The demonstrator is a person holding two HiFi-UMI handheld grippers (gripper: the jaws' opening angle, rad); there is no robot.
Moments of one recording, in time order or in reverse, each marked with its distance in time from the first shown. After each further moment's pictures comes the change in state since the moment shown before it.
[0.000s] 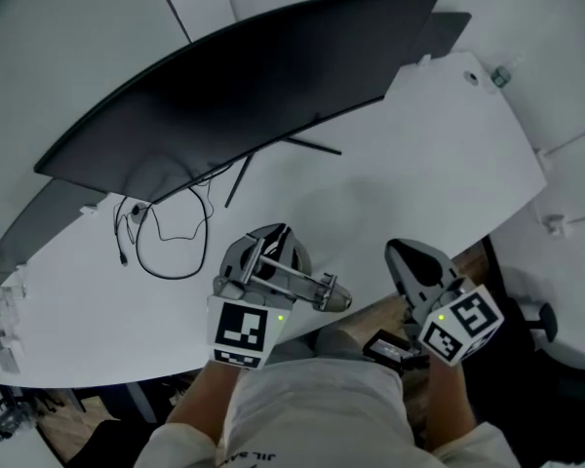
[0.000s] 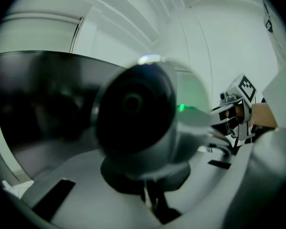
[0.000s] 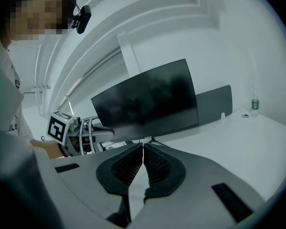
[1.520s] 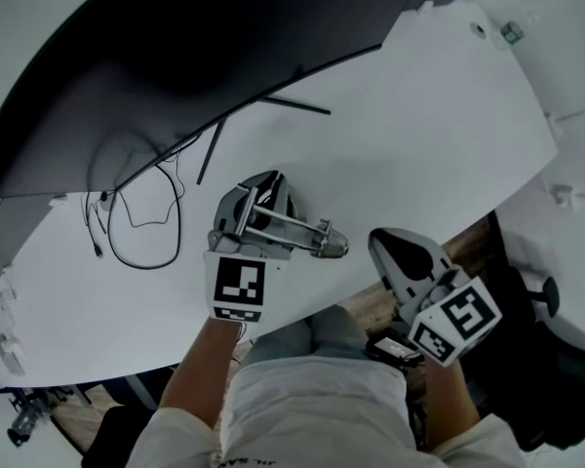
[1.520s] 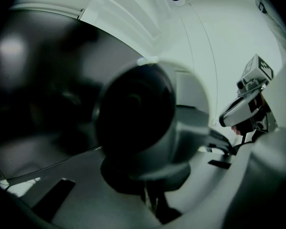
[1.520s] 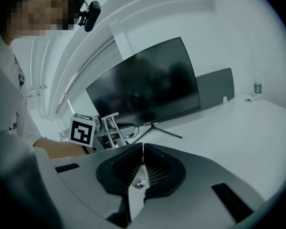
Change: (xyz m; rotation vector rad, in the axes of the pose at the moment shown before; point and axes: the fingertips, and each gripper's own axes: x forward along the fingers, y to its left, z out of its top) left arm 0.085 0.017 -0.050 0.004 -0.020 0.008; right arm 0.029 -0.007 -0.049 0.058 0.104 0.019
